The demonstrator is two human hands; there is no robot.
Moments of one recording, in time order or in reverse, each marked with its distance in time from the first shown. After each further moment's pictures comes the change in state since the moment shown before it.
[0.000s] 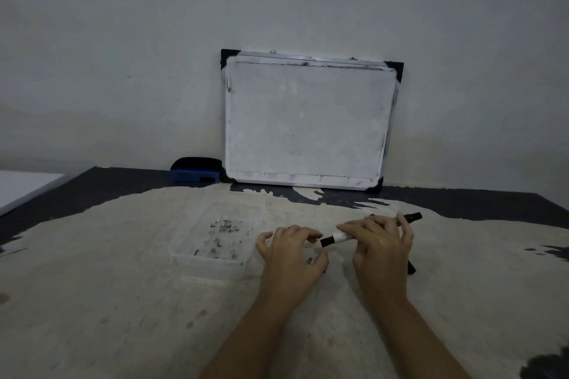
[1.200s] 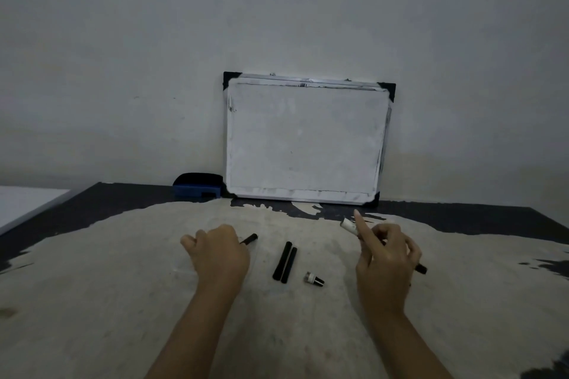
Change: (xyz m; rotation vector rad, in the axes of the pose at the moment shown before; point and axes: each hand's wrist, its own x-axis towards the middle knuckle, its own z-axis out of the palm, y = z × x) left_hand 0.033 -0.034 -0.073 0.642 -0.007 -0.459; right_hand 0.005 -0.002 -0.005 -0.025 0.172 0.090
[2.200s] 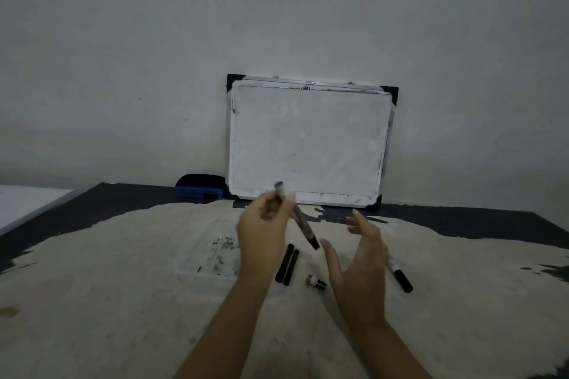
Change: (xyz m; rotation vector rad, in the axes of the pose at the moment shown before) left_hand -0.023 0.053 -0.028 -1.357 0.024 0.104; right_hand -0.011 -0.034 0.000 0.417 -0.072 0.014
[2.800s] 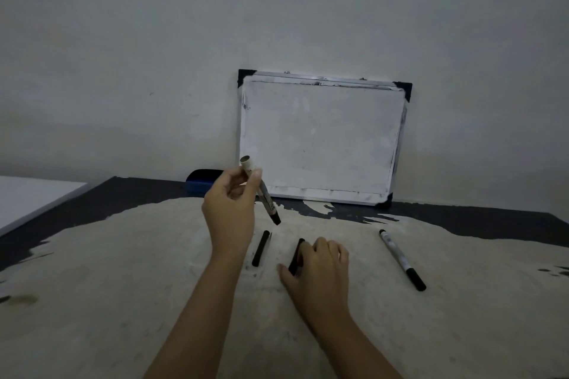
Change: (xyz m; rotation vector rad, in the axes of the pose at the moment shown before) left_hand 0.030 0.008 -0.044 -0.010 0.251 0.141; right_hand -0.020 -0.026 0.050 -0.512 -0.536 0.020
